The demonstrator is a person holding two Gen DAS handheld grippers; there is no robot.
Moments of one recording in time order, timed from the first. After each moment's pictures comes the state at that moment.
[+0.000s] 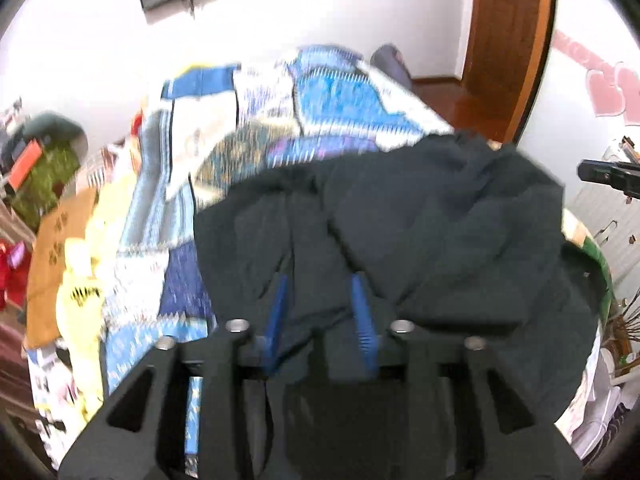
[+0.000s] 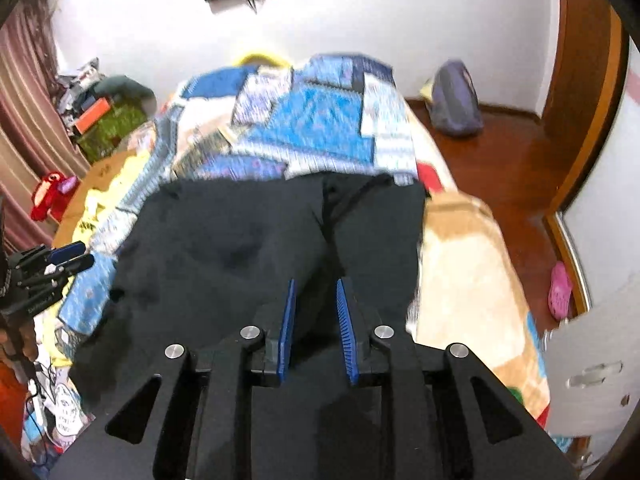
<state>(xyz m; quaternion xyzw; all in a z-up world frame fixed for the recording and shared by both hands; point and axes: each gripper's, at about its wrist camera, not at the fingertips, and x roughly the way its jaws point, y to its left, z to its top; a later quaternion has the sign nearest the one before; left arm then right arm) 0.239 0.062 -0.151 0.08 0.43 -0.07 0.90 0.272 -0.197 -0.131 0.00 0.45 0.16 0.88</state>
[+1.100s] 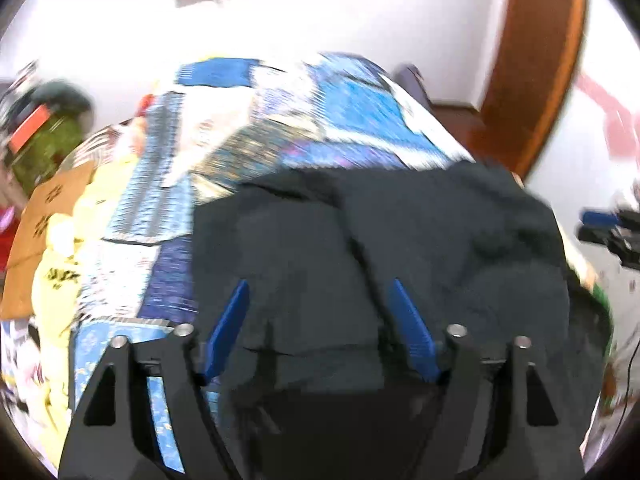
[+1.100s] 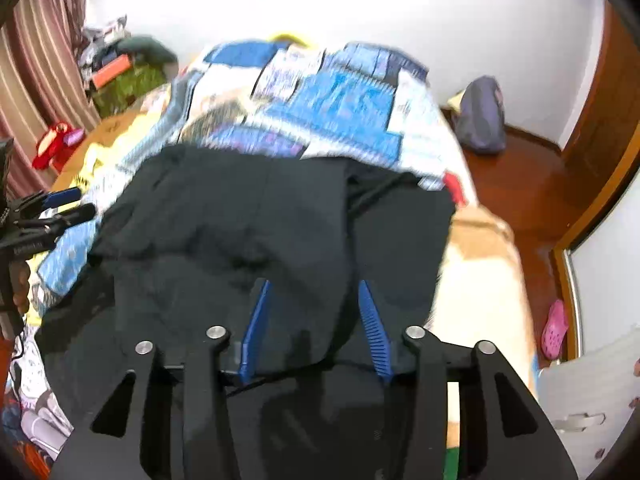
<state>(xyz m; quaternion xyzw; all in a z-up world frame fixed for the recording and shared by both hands) 0.268 0.107 -0.182 -0.01 0.41 -0.03 0.91 0.281 -0.190 -0.173 -0.06 0.45 0.19 0.87</state>
